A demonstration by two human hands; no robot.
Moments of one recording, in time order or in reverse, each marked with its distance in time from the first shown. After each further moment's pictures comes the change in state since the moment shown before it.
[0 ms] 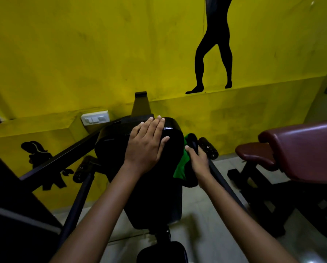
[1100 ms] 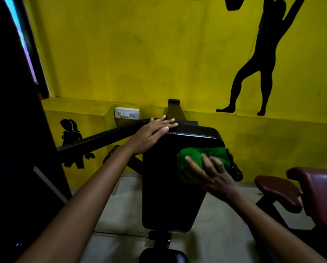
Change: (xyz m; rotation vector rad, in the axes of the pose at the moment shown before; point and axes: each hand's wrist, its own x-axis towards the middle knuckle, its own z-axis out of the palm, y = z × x) left_hand -0.031 -0.111 -0.038 -0.987 -0.290 -0.276; right_hand -0.025 -0.014 0.012 -1.536 0.057 -2.089
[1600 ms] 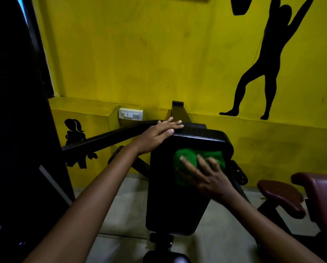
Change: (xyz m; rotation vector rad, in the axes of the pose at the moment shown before) left_hand -0.001 -0.007 -0.011 -0.038 -0.061 -0.002; right_hand 0.035 -0.014 -0.005 0.083 -0.022 -0.031
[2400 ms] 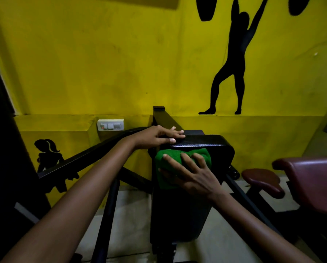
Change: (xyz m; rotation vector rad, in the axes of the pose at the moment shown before) left_hand 0.039 -0.016 -0.048 -0.027 -0.448 0.097; right_hand 0.079 -0.018 -0.015 -0.017 -0.070 0.163
